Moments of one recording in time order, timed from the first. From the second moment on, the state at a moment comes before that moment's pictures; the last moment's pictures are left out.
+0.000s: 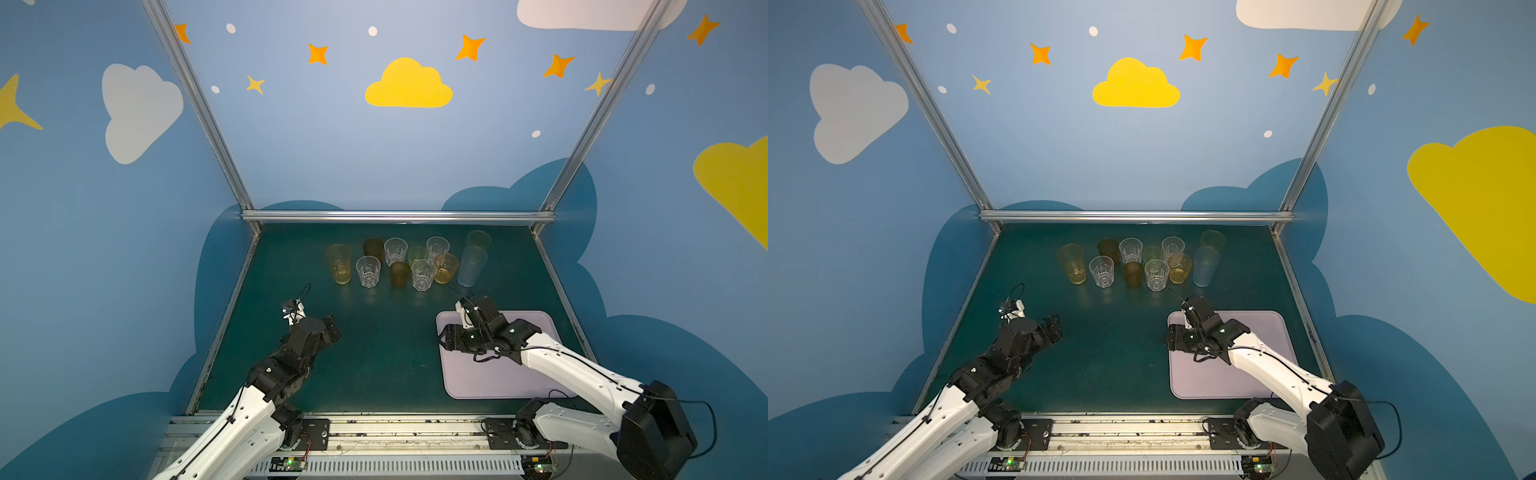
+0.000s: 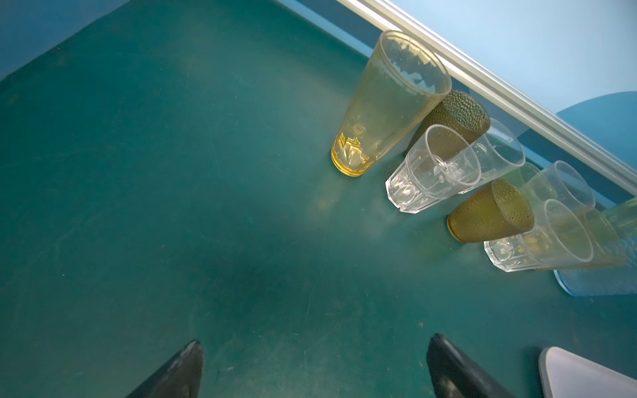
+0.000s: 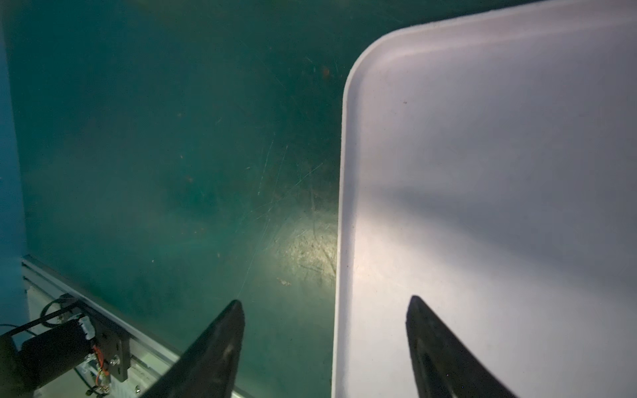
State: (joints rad) left arm -0.52 0.65 0.47 -0.51 -0.43 -0.79; right arm 0.66 1.17 0.68 -0.55 -0.15 0.67
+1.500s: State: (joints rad) left arm -0.44 0.62 0.41 -0.51 -0.34 -0.80; right arm 0.88 1.56 0.84 -0.64 0.07 0.86
